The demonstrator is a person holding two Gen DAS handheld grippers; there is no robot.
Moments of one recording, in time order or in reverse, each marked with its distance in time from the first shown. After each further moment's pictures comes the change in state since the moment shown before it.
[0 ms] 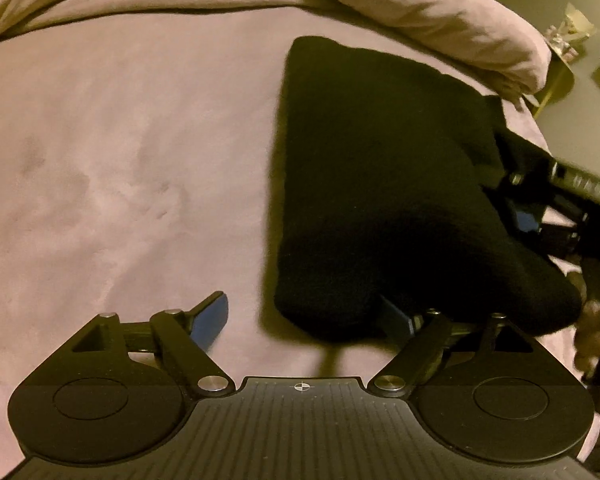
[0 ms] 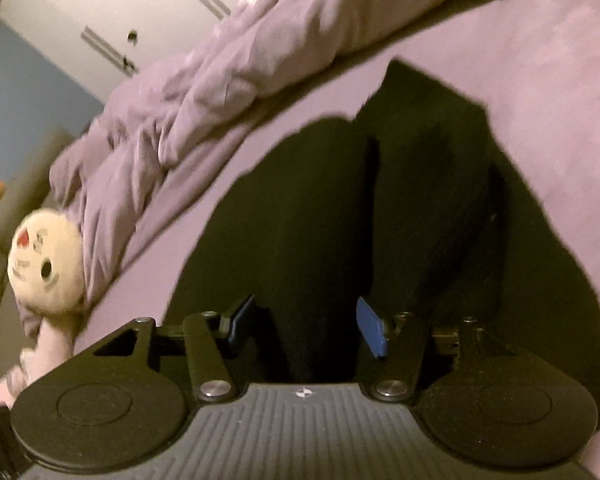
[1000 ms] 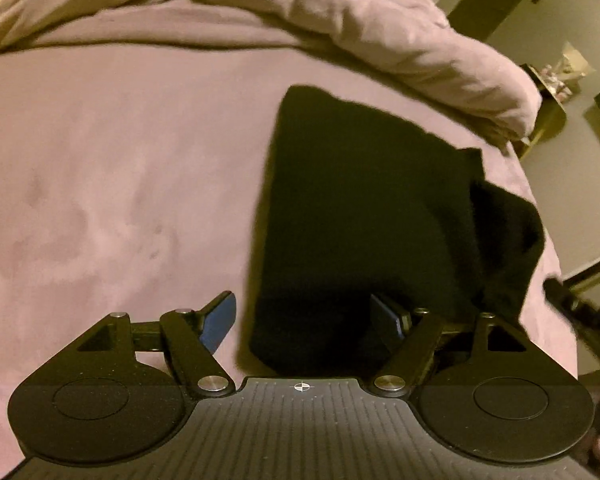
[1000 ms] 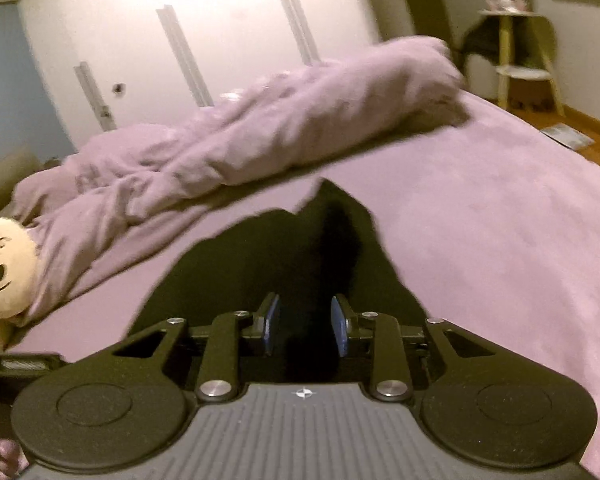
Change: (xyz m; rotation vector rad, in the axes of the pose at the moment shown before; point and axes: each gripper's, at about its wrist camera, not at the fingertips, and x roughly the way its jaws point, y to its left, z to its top) left arm -0.026 -0.003 0.019 -0.063 -0.076 -0.044; right arm -0.107 0.019 -0.053 -0.181 -0.360 -0.220
